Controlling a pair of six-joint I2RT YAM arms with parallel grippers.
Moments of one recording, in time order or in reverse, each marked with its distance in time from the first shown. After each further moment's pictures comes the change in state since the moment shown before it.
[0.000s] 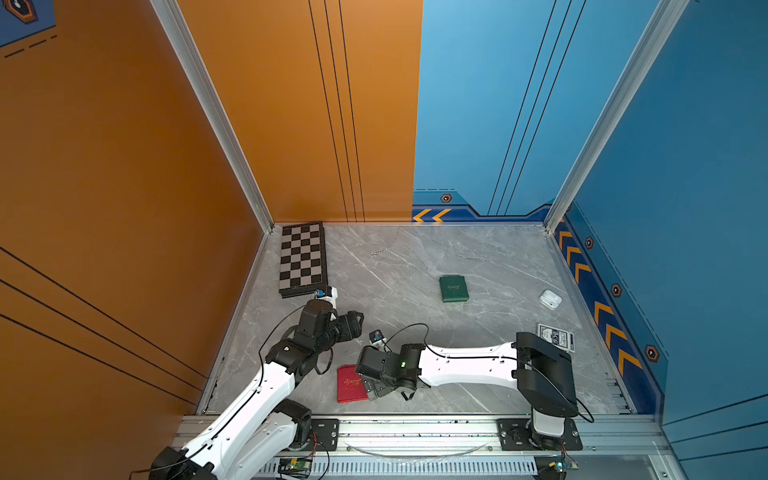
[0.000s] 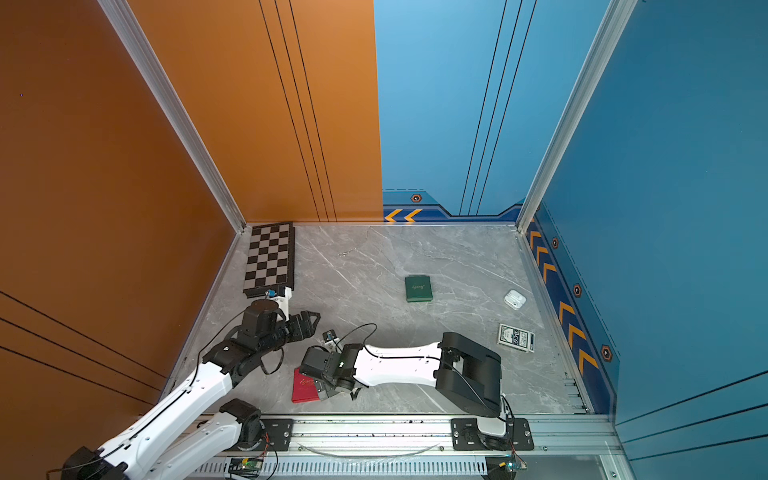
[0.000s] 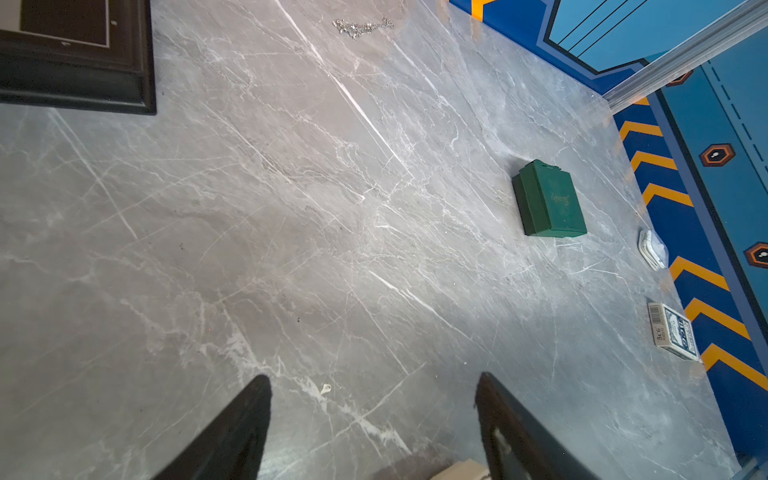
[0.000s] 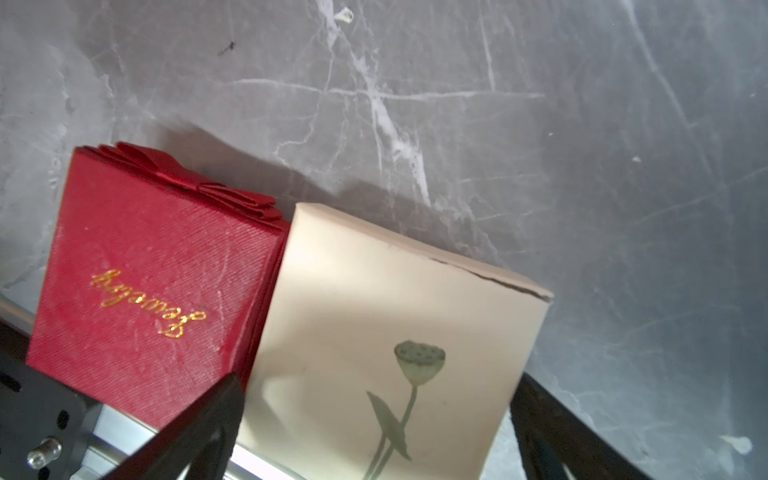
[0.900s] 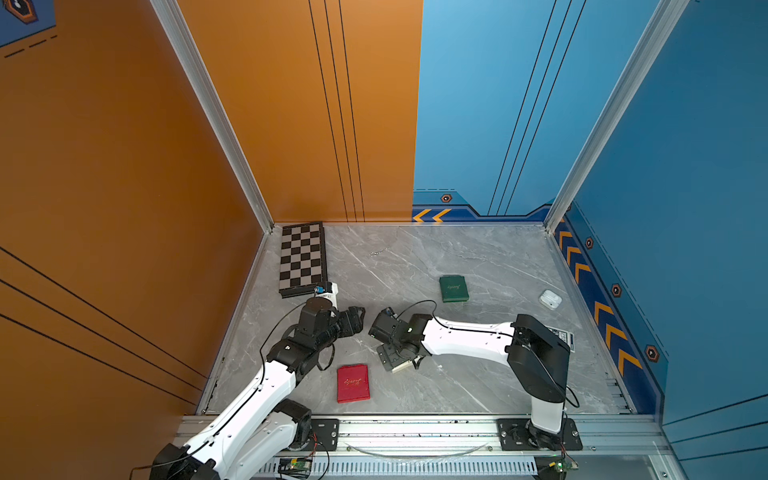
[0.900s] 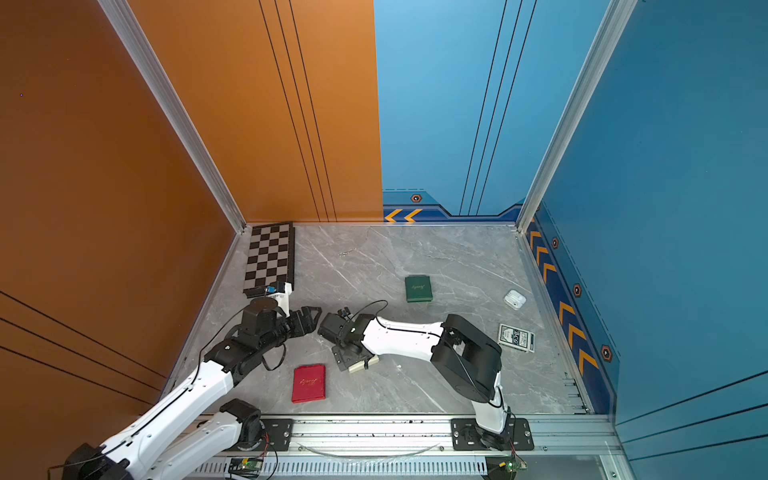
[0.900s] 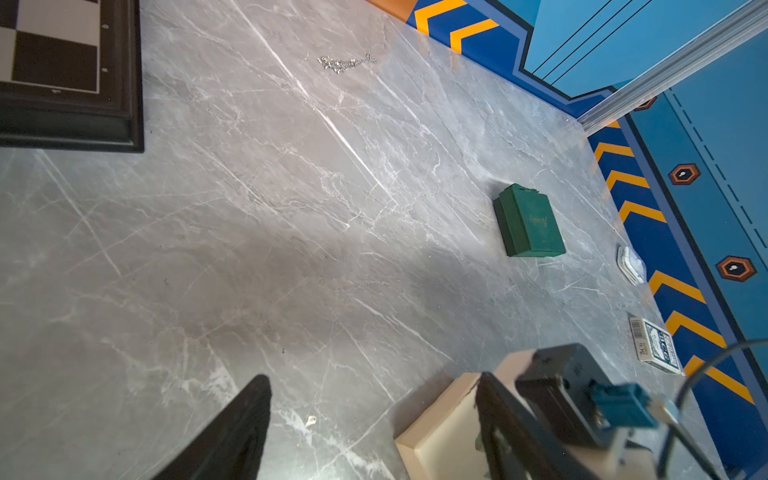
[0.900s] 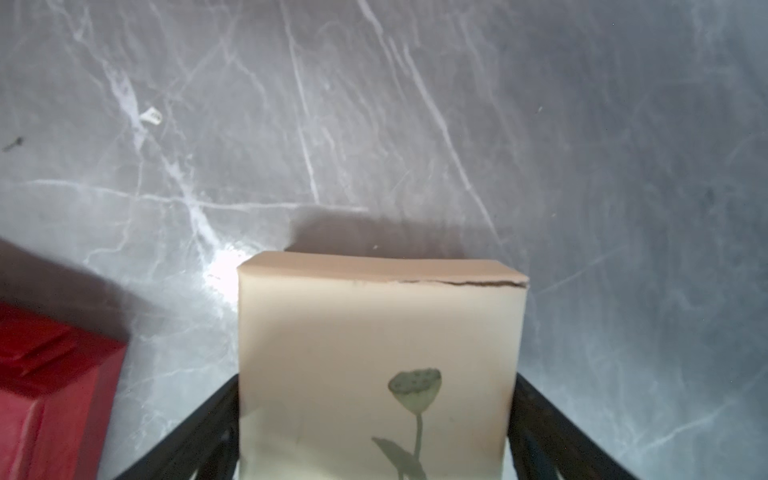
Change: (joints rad) left arm 0.001 0.026 0.000 0.105 0.000 0.000; right arm -0.239 0.039 0.032 -0.052 -0.019 -0.254
